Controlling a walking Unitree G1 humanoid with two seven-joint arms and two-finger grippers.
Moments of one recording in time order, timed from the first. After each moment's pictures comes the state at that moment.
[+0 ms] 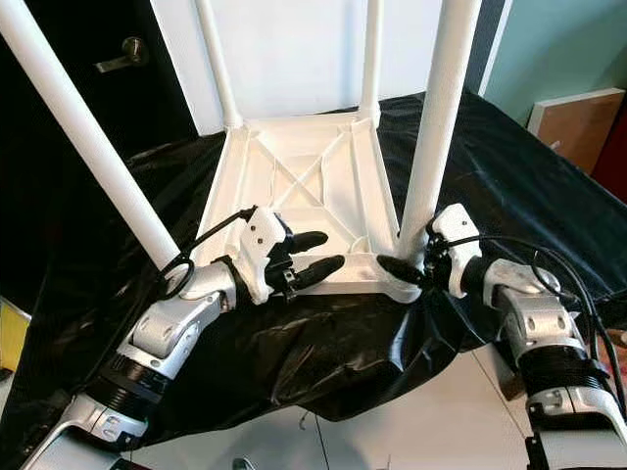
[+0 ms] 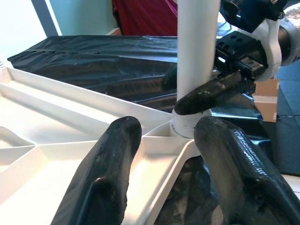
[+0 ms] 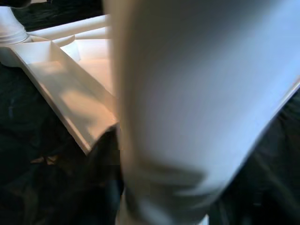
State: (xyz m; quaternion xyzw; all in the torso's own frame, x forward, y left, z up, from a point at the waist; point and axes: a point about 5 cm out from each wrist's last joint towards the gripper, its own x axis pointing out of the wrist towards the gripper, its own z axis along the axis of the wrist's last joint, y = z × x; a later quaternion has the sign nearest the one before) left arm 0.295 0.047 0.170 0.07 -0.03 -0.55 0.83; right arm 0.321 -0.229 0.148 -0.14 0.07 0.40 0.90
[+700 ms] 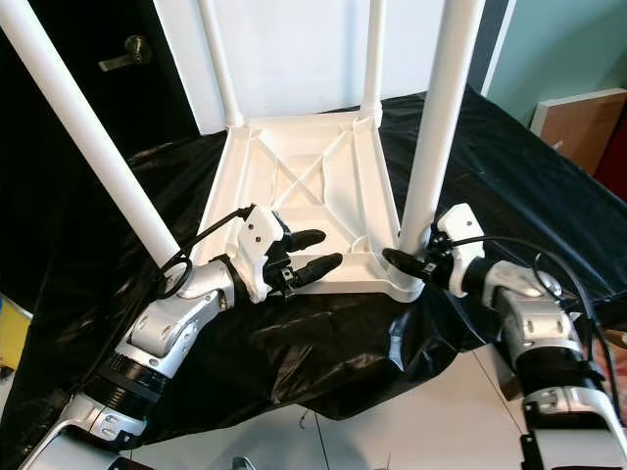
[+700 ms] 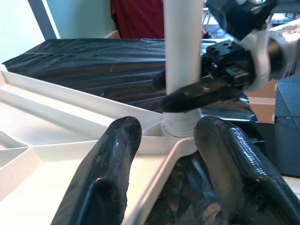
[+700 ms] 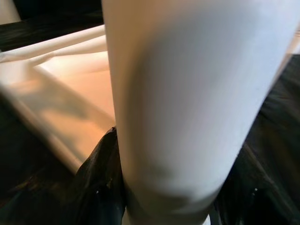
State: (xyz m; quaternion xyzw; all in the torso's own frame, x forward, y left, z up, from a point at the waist) left arm 0.294 0.046 0.171 0.07 -0.04 -0.55 0.83; right arm 0.325 -0.224 0.141 -0.11 0.03 0.30 0.95
